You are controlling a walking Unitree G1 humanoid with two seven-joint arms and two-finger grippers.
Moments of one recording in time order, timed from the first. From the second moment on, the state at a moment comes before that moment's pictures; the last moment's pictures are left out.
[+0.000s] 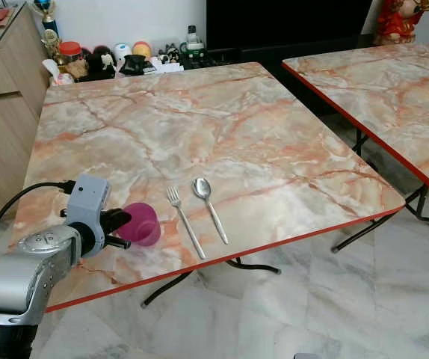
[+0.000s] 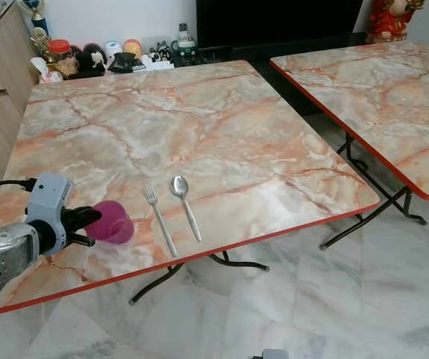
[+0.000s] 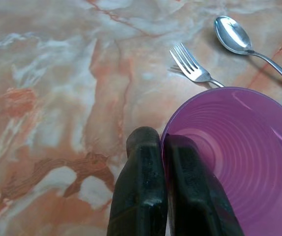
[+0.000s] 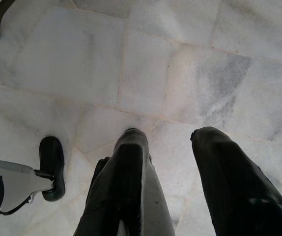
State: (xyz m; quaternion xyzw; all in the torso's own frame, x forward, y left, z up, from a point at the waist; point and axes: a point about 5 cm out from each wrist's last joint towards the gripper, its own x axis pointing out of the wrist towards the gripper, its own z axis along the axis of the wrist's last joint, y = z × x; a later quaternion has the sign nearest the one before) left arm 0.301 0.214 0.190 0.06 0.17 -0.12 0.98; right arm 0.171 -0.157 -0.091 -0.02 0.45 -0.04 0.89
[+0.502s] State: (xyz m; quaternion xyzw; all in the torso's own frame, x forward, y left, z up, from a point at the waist) left arm 0.305 0.202 0.204 0.00 0.07 -0.13 0.99; right arm 0.171 -0.158 -0.091 -0.02 0.45 -0.04 0.89
